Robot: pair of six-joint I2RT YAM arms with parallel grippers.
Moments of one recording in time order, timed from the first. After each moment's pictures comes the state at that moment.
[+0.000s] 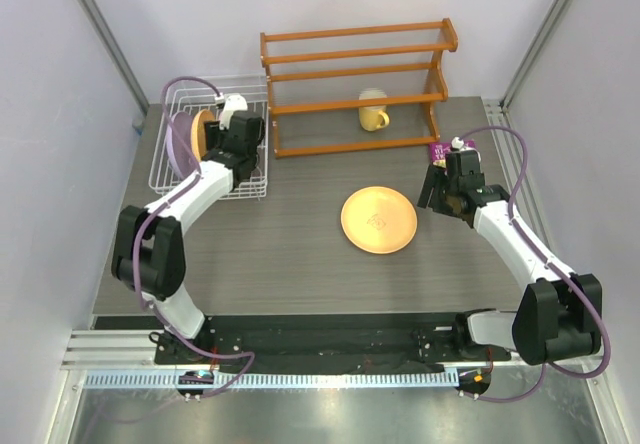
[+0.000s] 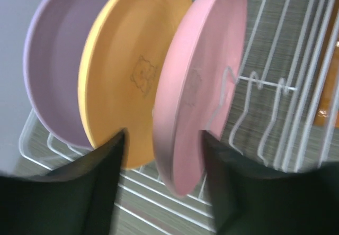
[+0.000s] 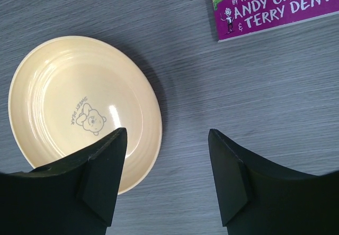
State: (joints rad) left arm -0.35 1.68 1.27 -0.17 -0.77 -0.15; right arm 0.15 1.26 0.90 -0.51 0.10 0.40
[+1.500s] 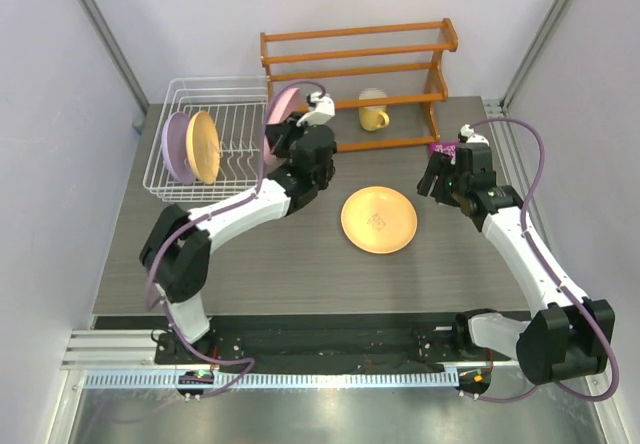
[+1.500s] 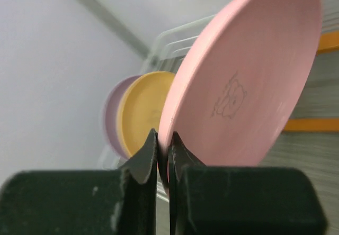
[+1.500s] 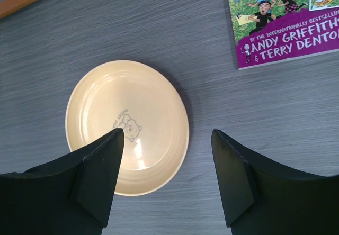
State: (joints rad) left arm -0.76 1.79 1.34 0.48 -1.35 0.70; right arm 0.15 1.17 0.95 -0.50 0.06 0.41
